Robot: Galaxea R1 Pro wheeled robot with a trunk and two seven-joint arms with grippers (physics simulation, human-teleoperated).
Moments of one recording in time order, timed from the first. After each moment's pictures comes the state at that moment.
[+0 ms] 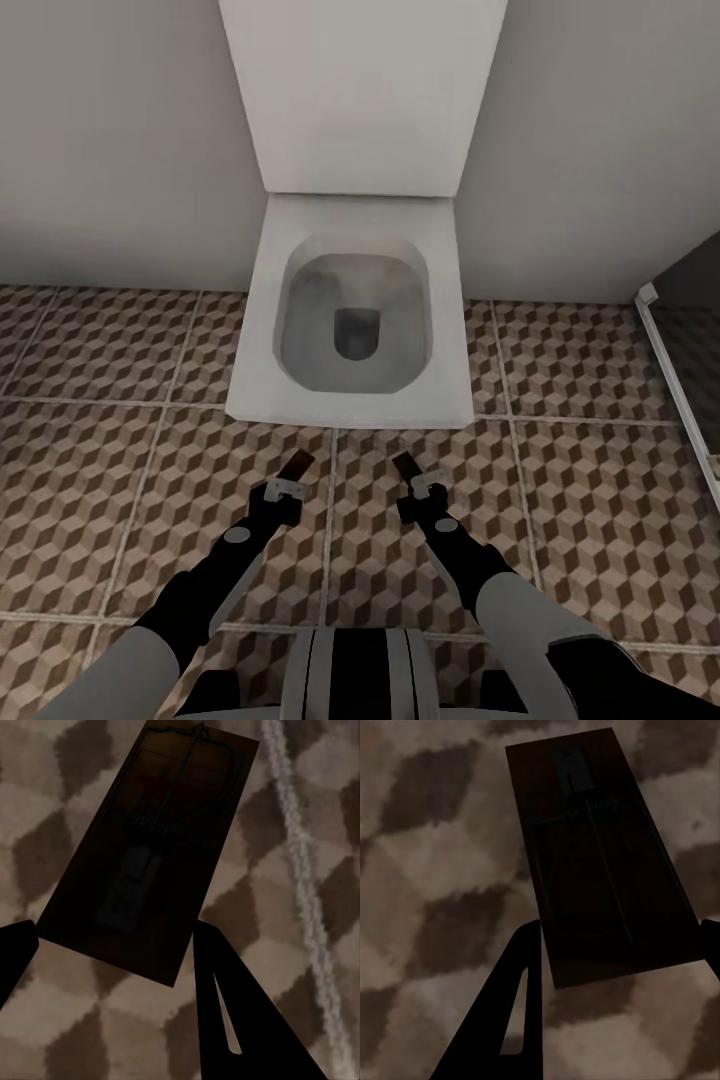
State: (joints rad) left arm -0.62 0.06 -0.43 -0.85 0.21 0.15 0.10; right arm -0.84 0.16 0.07 -0.30 0.26 -0.07 -0.06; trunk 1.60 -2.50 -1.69
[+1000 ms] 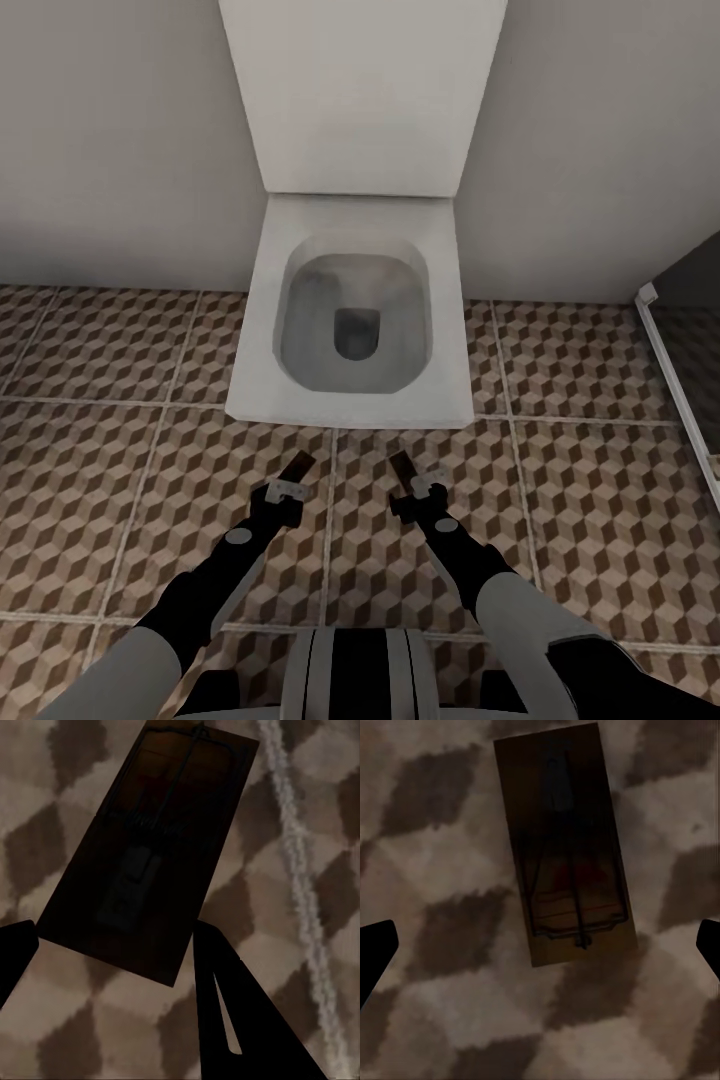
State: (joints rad) left arm -0.62 0.05 -0.43 -0.84 0.21 0.15 0.10; right arm -0.84 0.16 0.07 -0.30 0.25 -0.08 -0.06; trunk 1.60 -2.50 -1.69
